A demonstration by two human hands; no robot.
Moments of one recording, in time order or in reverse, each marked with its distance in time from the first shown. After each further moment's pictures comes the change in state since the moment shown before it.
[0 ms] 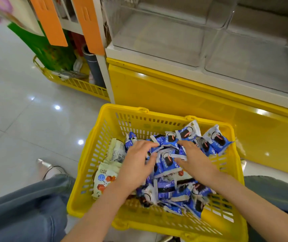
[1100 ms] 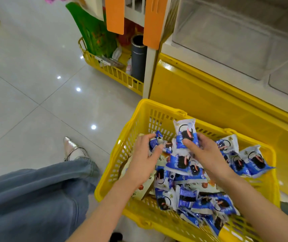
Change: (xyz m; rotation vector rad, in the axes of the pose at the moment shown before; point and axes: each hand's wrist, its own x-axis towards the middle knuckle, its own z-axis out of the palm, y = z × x) left_hand -0.020 -0.036 -0.039 -0.401 0.206 -0.353; right_hand 0.035 -0.072 0.008 0.812 0.003 0.013
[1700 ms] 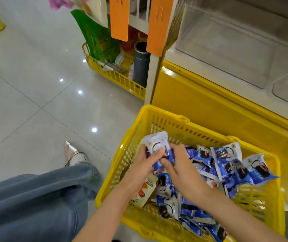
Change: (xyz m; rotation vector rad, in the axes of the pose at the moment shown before) left_hand 0.000 0.001 -0.009 -0.713 -0.161 -0.174; right_hand -0.028 -0.011 0.050 -0.452 -0.156 -0.362
